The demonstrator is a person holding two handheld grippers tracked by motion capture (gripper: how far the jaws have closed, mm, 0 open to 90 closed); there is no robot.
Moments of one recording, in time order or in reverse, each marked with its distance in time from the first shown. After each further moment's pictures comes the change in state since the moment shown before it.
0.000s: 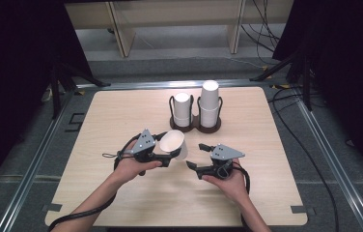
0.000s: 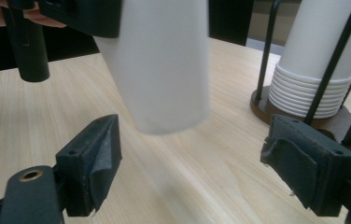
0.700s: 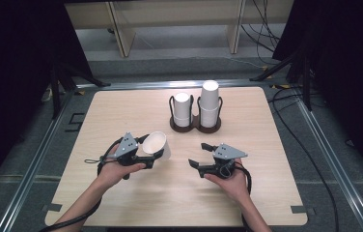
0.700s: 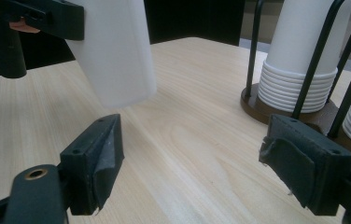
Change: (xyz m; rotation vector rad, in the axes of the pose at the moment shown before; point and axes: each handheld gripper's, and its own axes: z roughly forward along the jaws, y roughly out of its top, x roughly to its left) left arm 0.020 -0.017 -0.040 0.024 0.102 -0.004; right arm -0.005 -0.002 -0.003 -0.021 -0.033 0.004
